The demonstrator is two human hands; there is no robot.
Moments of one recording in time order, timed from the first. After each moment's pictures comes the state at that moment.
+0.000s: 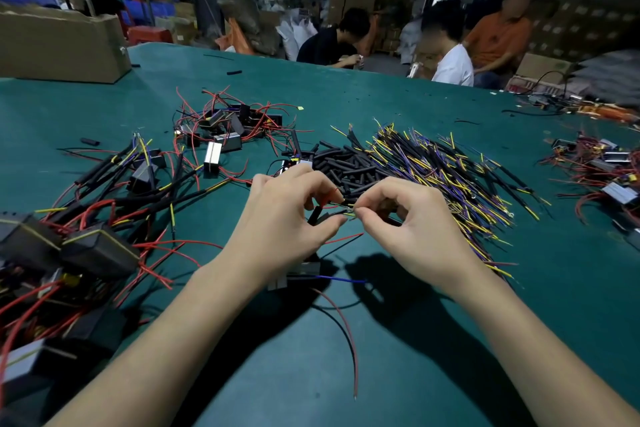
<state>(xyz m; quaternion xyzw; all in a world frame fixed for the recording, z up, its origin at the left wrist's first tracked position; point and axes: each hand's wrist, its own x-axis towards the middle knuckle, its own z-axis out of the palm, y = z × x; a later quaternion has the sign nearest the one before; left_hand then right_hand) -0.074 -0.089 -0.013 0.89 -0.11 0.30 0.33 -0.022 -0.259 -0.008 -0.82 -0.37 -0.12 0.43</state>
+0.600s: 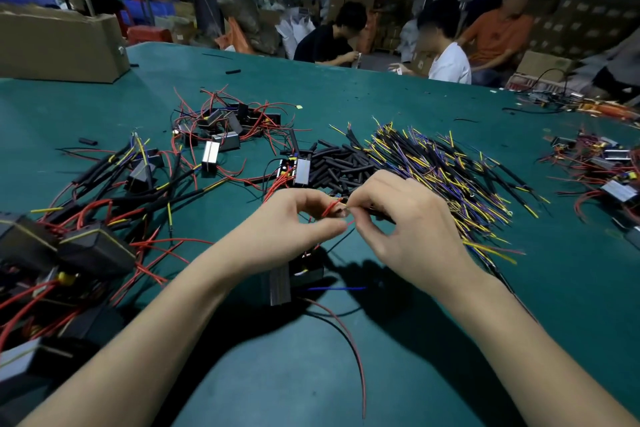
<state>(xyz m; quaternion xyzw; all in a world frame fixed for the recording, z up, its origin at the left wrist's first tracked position) -0.073 -0.088 -0.011 0.84 -0.08 0.07 0.53 -0.025 -0.259 -0.007 -0.82 -0.45 -0.29 0.22</state>
